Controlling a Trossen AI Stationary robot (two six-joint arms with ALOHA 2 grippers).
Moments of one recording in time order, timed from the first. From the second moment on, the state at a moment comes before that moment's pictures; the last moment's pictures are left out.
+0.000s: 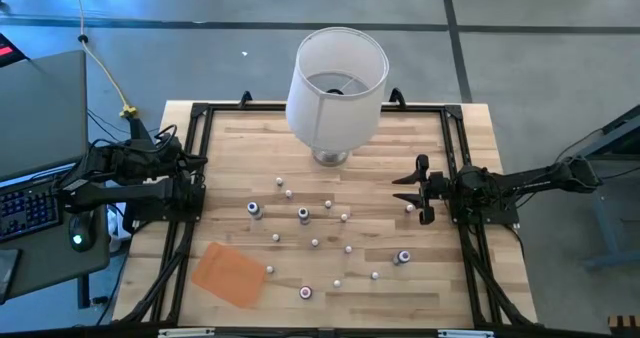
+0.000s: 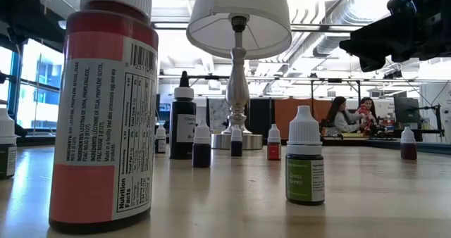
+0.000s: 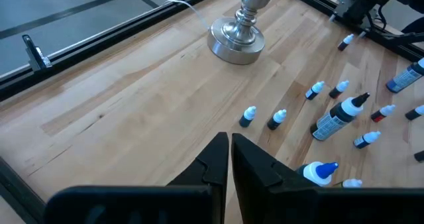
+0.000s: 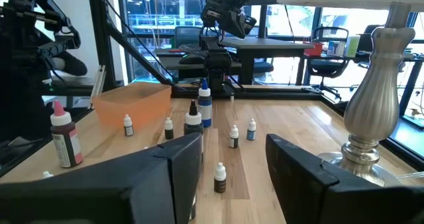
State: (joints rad) left arm 0.13 0.13 0.73 -1.16 -0.30 -0.45; right arm 0.07 0.42 0.01 0.43 0.07 -0.01
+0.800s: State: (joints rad) left arm 0.13 0.13 0.73 -1.16 -0.30 -0.45; right arm 0.07 0.42 0.01 0.43 0.07 -0.01
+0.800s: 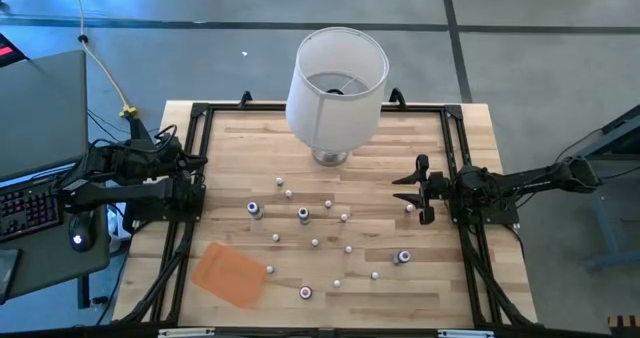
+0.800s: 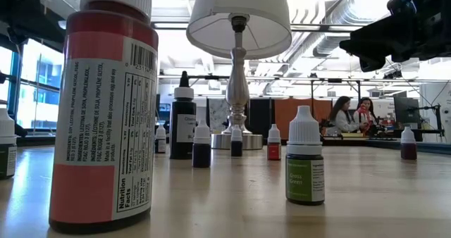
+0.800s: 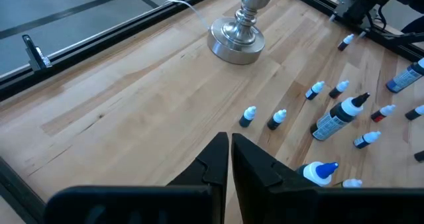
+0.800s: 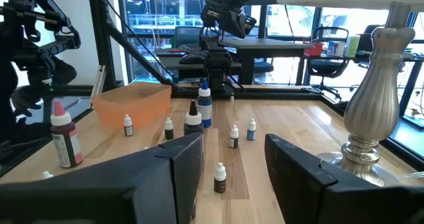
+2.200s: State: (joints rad) left arm 0.13 0.13 0.73 -1.18 -0.28 -0.44; right arm 0.07 0.42 0.01 0.43 0.07 -0.08
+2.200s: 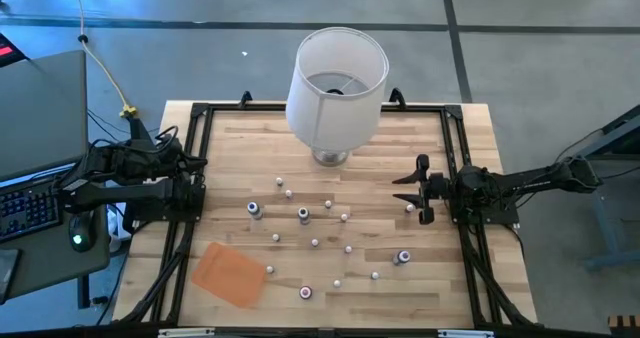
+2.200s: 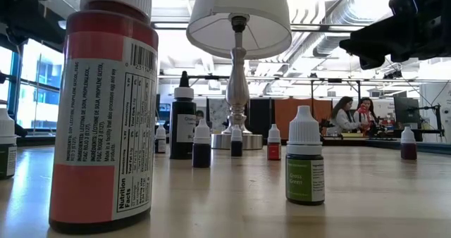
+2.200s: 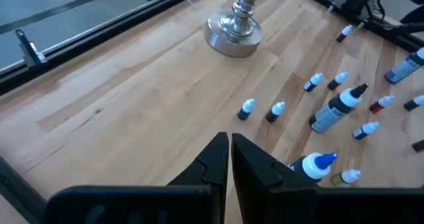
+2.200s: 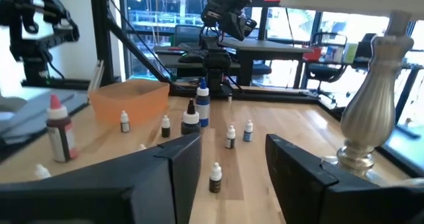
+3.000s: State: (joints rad) left arm 0.13 0.13 0.71 -1.12 -0.35 -0.52; right arm 0.07 0.42 0.01 0.50 -0.02 -0.19
